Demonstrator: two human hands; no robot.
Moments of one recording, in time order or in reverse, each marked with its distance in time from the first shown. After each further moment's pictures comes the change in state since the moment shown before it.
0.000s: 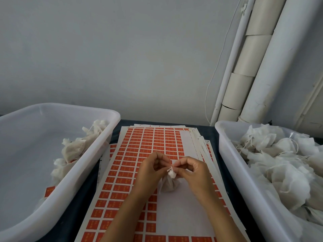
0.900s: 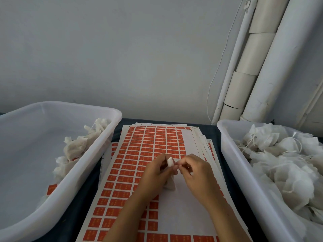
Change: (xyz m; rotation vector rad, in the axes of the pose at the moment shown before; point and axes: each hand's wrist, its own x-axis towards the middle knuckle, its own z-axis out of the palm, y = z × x) left_hand -0.003 -0.002 0.007 0.103 -0.084 -0.010; right_hand -0.003 0.001 -0.004 -0.501 0.033 -0.267
